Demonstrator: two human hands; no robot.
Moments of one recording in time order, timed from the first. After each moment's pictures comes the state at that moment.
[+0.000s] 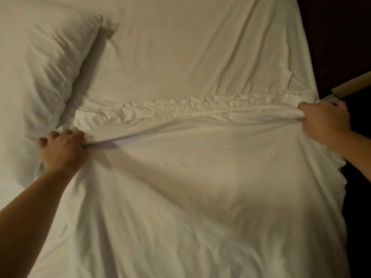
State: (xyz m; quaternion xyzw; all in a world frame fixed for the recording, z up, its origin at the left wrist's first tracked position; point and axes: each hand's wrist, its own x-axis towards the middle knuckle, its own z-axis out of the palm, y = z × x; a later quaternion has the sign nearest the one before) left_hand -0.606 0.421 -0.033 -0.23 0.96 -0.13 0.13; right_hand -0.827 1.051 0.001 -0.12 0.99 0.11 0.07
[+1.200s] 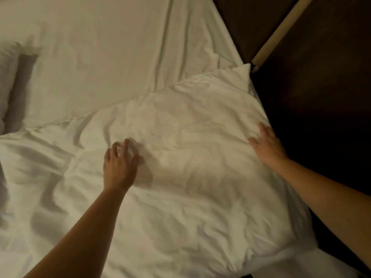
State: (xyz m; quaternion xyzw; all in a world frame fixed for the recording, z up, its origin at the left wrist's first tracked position) left_hand -0.620 0.665 -0.088 -0.13 0.97 0.17 0.14; right_hand -0.674 1.141 -0.081 0.19 0.94 -0.15 0.22
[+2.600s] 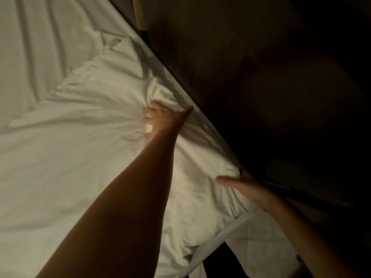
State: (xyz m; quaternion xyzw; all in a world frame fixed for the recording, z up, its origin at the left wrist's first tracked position) left_hand -0.710 1.147 -0.111 -0.14 0.92 0.19 0.32; right_hand -0.450 1.284 -0.055 0.44 0.64 -0.53 0.34
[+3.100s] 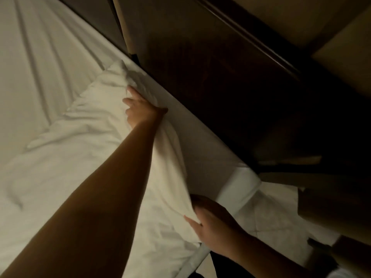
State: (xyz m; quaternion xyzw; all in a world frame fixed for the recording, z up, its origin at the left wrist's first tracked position) left_hand -0.726 1.115 -0.033 -0.07 0.96 0.20 0.21; right_hand -0.399 1.143 0.041 0.12 0.89 -0.38 0.21
